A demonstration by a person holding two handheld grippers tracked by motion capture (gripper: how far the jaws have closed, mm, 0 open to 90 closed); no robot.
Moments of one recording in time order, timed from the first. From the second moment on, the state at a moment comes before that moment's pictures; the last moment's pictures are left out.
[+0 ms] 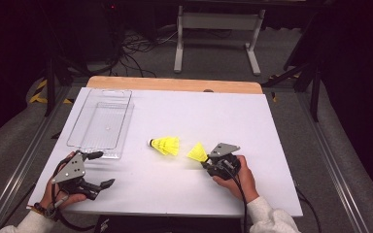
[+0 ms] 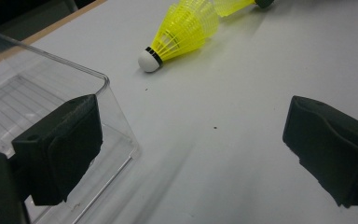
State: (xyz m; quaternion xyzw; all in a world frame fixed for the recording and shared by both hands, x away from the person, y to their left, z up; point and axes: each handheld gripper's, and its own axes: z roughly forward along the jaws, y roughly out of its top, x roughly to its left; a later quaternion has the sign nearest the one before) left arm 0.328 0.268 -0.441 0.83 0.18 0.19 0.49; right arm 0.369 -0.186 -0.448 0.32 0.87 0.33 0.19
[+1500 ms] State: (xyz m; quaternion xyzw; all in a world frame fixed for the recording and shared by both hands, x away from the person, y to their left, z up) left arm 0.330 0.268 -0.442 0.83 0.18 0.19 0.49; right arm 0.409 -0.164 -0.424 0.27 0.87 0.36 0.19
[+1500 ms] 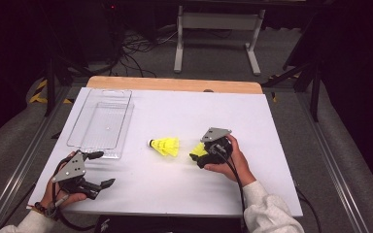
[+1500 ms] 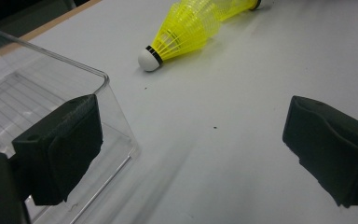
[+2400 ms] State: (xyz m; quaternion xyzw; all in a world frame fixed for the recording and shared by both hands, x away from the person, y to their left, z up) left arm 0.330 0.269 -0.441 0.83 0.18 0.19 0.49; right arm 0.419 -0.152 -0.433 0.30 0.88 0.34 0.17
